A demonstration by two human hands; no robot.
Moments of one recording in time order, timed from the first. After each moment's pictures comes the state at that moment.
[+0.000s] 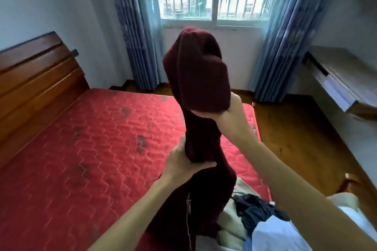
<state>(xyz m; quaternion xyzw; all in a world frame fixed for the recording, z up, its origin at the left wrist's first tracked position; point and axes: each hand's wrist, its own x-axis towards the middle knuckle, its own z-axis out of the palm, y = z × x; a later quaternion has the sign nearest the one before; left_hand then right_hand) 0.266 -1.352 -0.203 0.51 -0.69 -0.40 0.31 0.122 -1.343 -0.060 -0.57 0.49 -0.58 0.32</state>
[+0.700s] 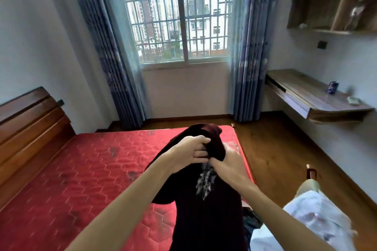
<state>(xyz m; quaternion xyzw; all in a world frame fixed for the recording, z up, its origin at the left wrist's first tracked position) 0.216 -1.313 -0.071 0.41 -0.55 -0.71 0.18 0.086 -1.225 -0.122 -0.49 0.69 -0.49 0.21</state>
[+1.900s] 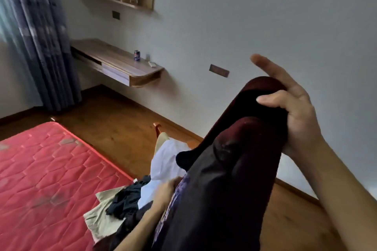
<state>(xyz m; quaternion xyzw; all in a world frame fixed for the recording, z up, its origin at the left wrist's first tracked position) 0.100 -1.194 -0.217 0.12 -0.72 -0.68 -0.08 0.095 -1.014 0.059 -0.24 0.66 -0.71 -0.05</state>
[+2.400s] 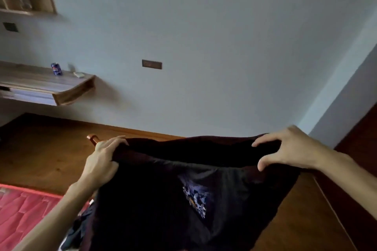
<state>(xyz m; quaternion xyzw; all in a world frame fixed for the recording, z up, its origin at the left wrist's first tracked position) 0.057 -1.174 -0.152 -0.13 -0.94 -0.29 0.11 0.199 -0.761 0.020 0.04 0.98 -0.18 0.06</state>
